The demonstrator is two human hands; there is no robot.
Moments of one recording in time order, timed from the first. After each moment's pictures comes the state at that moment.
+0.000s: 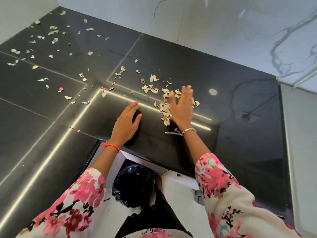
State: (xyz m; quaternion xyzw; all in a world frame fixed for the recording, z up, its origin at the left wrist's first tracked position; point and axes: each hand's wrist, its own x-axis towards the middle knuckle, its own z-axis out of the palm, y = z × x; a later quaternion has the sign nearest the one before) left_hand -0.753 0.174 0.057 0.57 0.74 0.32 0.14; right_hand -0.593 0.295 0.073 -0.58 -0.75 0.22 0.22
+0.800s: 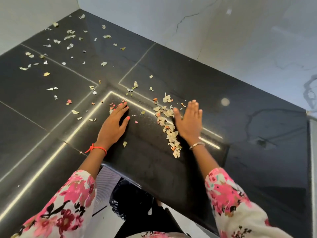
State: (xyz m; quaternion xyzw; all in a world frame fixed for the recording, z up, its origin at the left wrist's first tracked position) left_hand -0.841 0.208 0.051 0.53 0.78 0.32 0.12; right_hand -0.627 0.356 0.055 -0.56 -0.81 0.16 0.08
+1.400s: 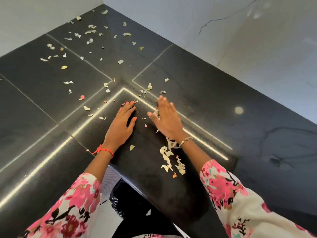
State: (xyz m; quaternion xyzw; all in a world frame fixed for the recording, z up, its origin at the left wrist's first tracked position) left_hand -0.842 0.208 0.049 0.50 0.80 0.34 0.08; right_hand -0.711 0.346 0.066 -0.30 -0.92 0.25 0.02
